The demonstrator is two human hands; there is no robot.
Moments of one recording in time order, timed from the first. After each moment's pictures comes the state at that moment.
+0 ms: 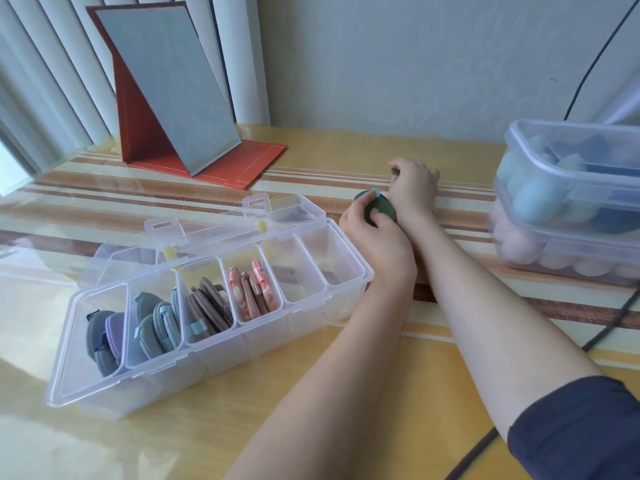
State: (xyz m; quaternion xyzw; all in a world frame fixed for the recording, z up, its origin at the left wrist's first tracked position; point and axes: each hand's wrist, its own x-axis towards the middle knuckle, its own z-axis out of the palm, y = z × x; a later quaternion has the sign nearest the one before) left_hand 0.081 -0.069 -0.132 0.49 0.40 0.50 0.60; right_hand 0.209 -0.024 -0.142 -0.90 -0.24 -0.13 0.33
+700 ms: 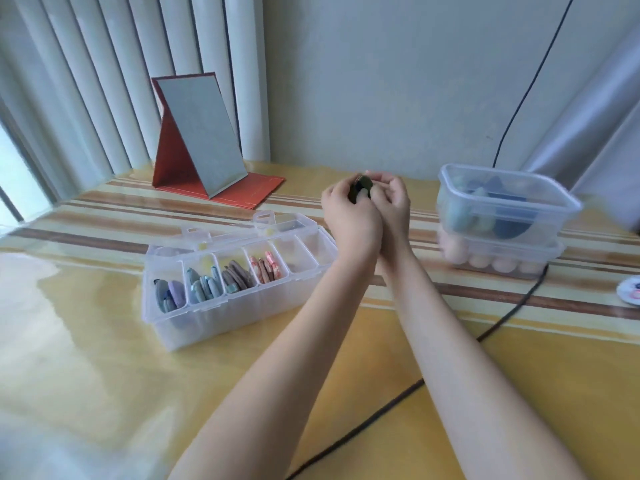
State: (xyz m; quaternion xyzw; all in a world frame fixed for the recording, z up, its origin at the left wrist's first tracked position) left_hand 0.013 -0.086 -0.048 0.59 0.29 0.47 0.59; right_hand 0.061 -0.099 -0.066 -0.53 -0.22 0.10 0.81
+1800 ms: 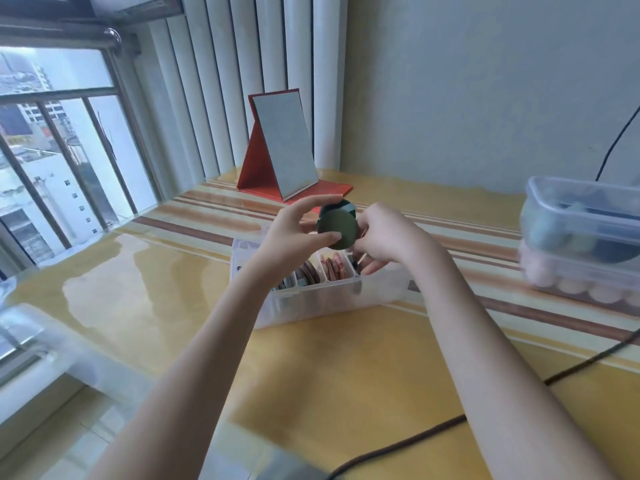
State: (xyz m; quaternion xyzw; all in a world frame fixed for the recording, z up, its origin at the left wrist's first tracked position) left_hand -0.137 0.004 -0.059 0.76 0.20 0.35 0.51; right_hand -0.013 -0.084 -0.028 -0.81 -0.47 0.21 0.27
